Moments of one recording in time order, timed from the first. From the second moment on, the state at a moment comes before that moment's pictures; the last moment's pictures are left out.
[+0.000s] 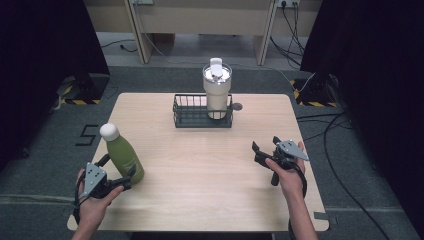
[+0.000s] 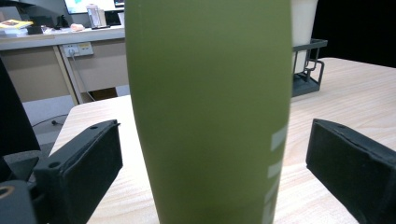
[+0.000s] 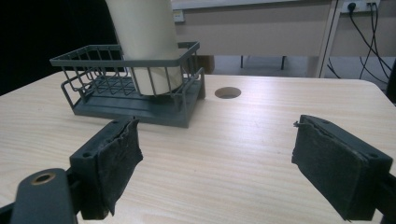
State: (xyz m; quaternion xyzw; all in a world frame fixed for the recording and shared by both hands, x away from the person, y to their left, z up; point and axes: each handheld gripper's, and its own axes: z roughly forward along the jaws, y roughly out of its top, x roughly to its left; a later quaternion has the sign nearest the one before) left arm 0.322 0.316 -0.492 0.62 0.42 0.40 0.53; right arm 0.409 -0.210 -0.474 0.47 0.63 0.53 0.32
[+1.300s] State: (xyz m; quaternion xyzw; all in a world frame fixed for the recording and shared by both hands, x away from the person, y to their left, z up) left arm 0.340 0.312 -0.488 0.61 0.42 0.39 0.55; right arm 0.411 -0.209 -0.478 0.48 0.64 0.52 0.31
